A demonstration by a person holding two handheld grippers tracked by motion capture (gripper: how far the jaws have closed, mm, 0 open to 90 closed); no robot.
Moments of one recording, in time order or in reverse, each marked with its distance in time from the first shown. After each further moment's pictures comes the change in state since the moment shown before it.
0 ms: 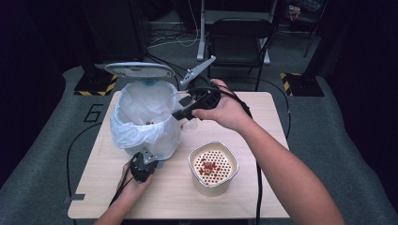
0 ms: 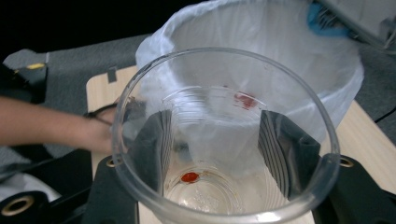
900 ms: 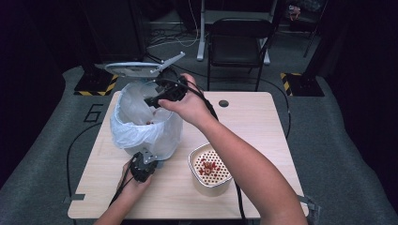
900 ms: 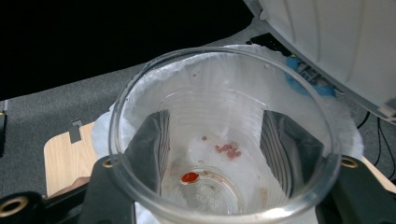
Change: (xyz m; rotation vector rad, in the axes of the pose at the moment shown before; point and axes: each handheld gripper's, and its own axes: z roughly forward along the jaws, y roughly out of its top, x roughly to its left) left arm 0.001 0.000 0.000 0.003 -0.003 0.000; right arm -0.003 0.047 0.067 -0.102 -0.124 0.080
